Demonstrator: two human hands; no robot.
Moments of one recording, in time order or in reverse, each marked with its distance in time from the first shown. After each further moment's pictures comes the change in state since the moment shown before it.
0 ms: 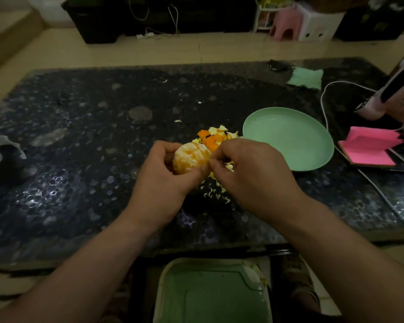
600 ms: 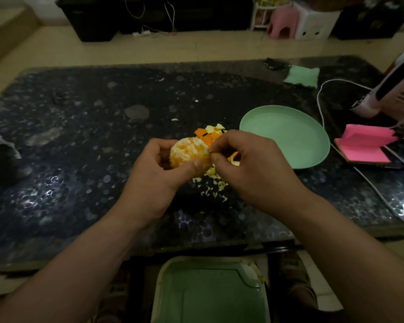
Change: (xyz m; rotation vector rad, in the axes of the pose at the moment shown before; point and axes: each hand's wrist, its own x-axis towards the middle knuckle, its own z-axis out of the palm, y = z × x) left_hand 0.002 0.005 -0.006 -0.118 -0.042 -0.013; right_hand 0.002 0.012 -0.005 0.283 -0.065 0.095
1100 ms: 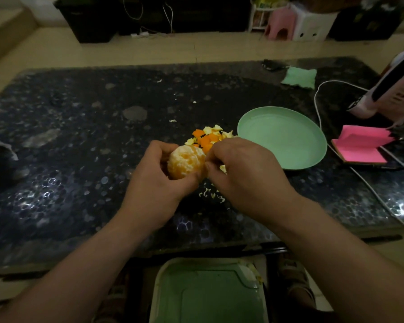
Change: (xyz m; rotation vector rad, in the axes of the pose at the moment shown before) left_hand -0.007 -0.002 0.001 0.249 0.011 0.100; right_hand -0.002 -0.005 0.011 -0.337 0.054 -0.178
